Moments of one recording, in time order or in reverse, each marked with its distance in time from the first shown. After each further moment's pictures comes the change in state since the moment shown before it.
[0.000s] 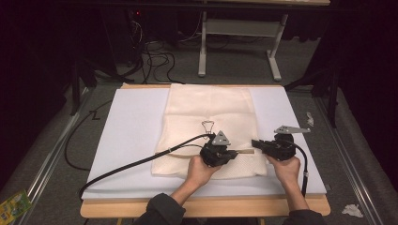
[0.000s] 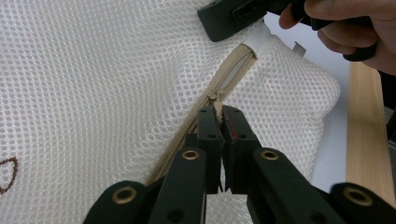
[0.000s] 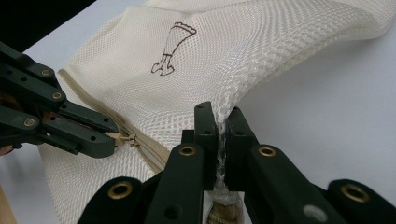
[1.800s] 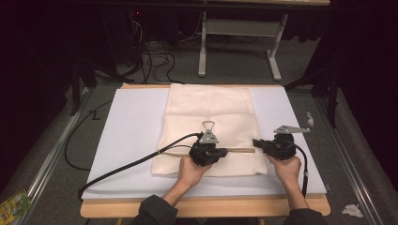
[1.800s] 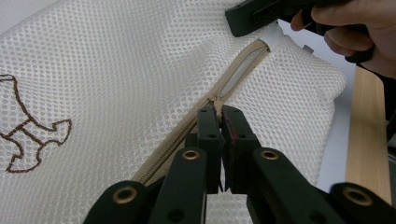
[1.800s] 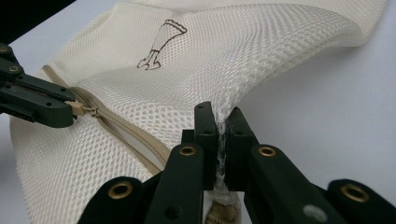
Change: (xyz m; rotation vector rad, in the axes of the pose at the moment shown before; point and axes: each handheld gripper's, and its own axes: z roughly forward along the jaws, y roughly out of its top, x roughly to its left) left arm 0.012 -0.012 -0.028 -0.030 0.032 -0.057; right arm -0.002 0.000 0.001 0.007 -0.038 -0.015
